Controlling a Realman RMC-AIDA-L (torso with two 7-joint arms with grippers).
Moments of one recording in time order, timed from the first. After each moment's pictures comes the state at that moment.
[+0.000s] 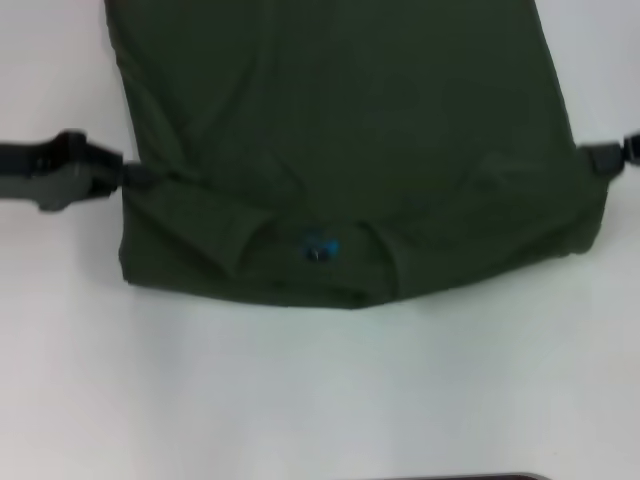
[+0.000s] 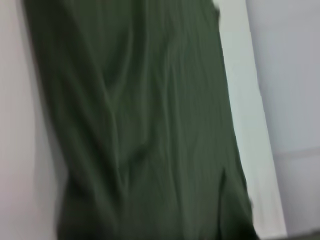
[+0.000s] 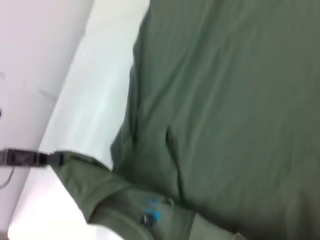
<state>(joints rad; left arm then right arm) -0.63 -2.01 -2.73 -0.76 -0.72 1.73 -2.50 0.62 1.85 -0.46 -0.78 -2.43 -1.88 2.31</state>
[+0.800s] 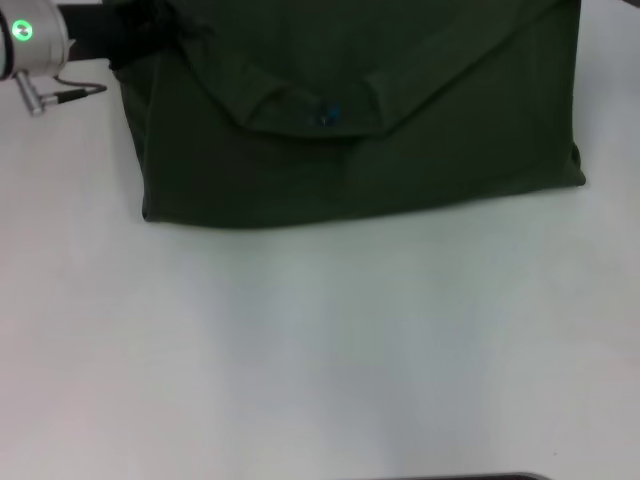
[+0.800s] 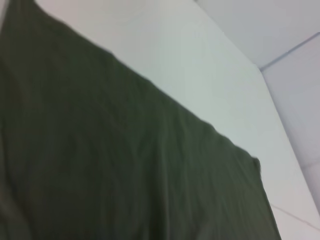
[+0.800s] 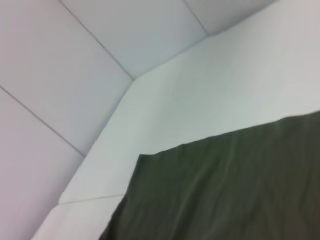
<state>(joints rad) -0.83 -2.10 -2.66 -0.63 -0.78 1.08 -2.51 0.66 1.95 -0.48 -0.76 -2.14 -1.38 2.22</state>
